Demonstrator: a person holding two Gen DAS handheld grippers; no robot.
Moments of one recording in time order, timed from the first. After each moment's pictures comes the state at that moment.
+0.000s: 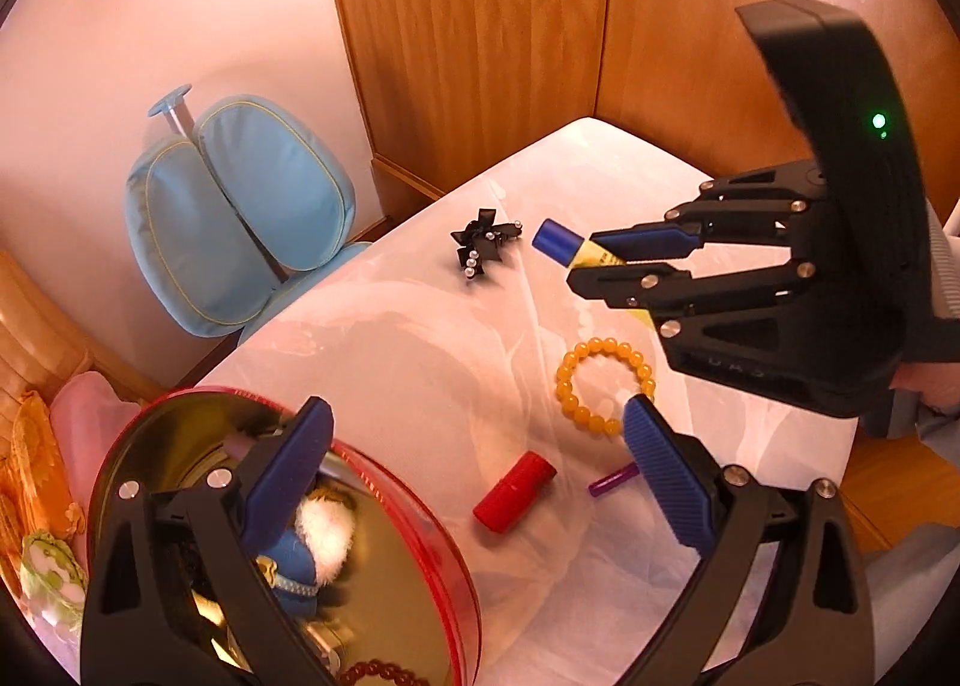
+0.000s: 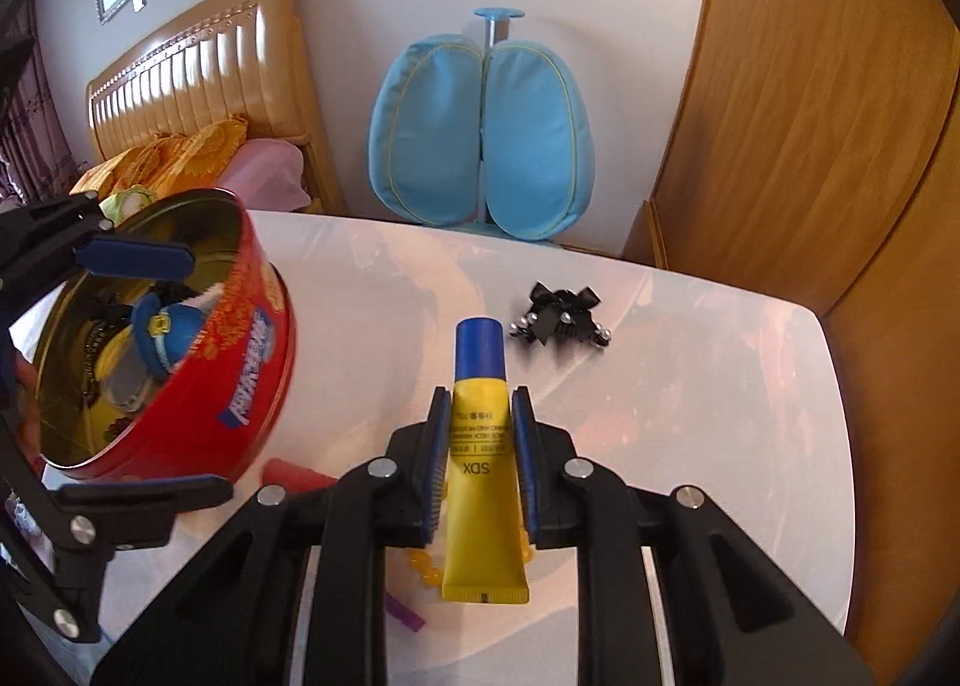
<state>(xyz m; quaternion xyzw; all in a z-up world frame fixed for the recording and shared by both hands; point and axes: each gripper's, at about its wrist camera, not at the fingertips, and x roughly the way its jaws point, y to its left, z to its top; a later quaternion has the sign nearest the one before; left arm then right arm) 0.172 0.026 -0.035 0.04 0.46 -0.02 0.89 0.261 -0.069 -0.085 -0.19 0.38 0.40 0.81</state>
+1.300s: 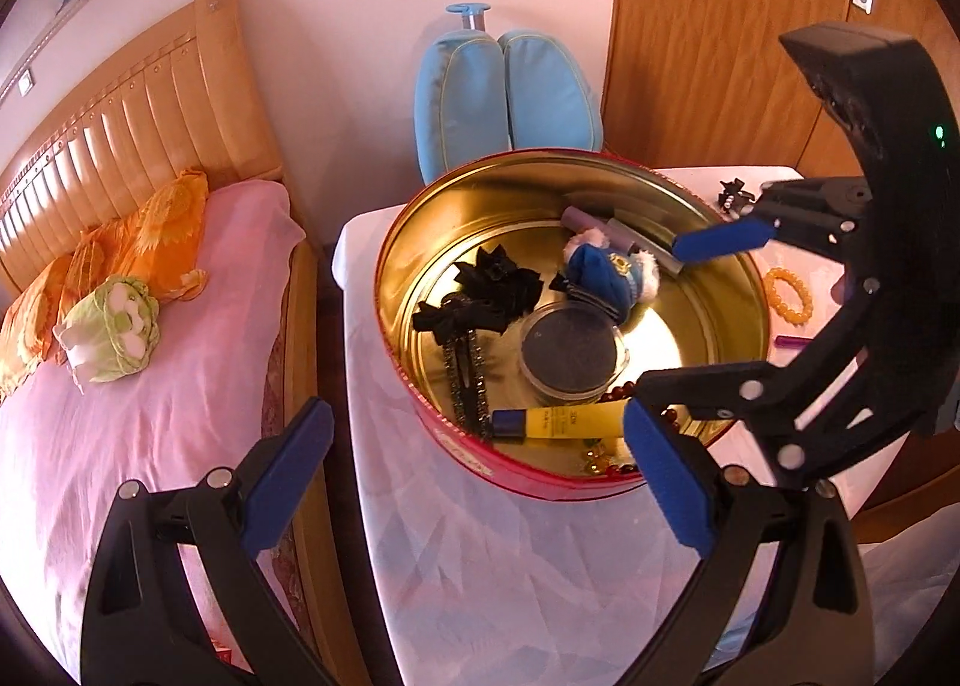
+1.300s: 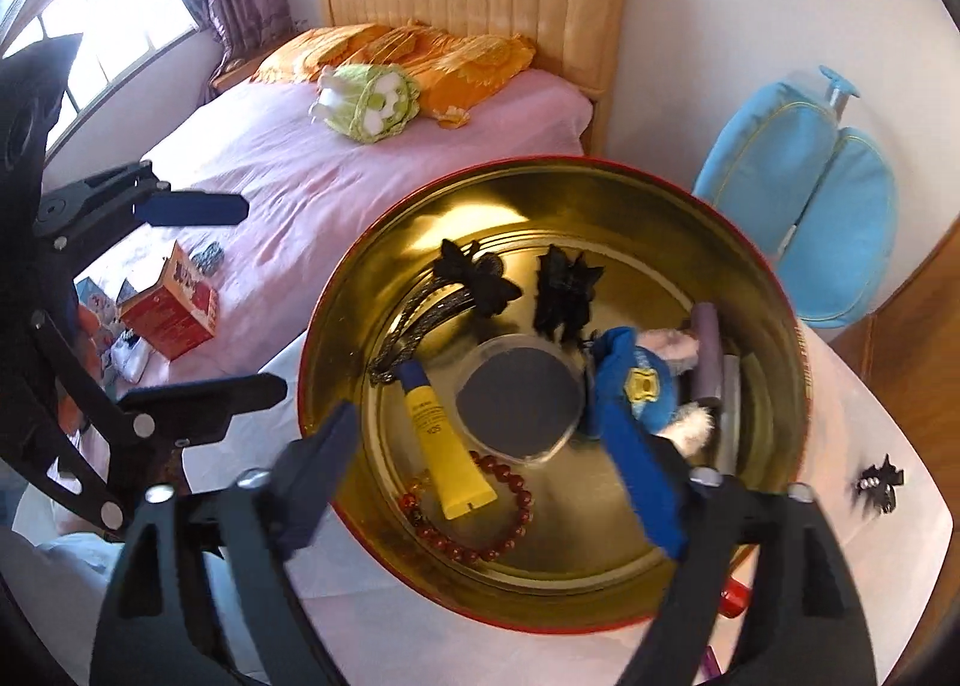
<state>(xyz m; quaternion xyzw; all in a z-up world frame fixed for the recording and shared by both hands) -0.047 0.159 -0.028 -0.08 0.44 0.20 0.87 0.084 0.102 -0.076 -0.29 0.37 0.60 0.65</state>
